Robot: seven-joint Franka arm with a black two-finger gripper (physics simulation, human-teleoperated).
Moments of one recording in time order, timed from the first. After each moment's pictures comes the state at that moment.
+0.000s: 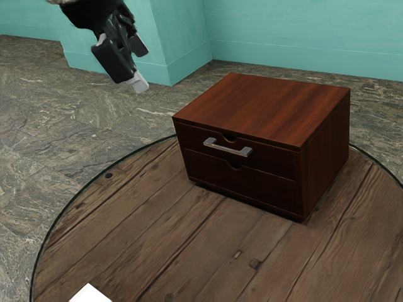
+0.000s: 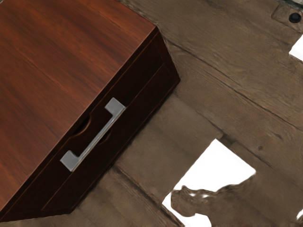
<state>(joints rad) -0.35 -0.05 0.24 -1.16 0.02 1.47 0.82</state>
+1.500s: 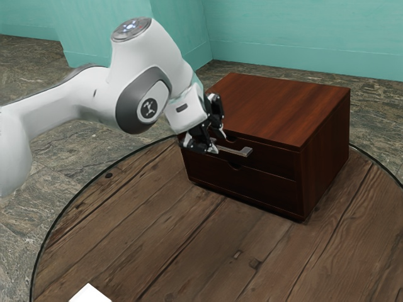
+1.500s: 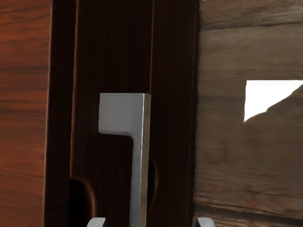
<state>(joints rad) -0.28 0.12 0.27 -1.63 -0.02 2.17 1.51</state>
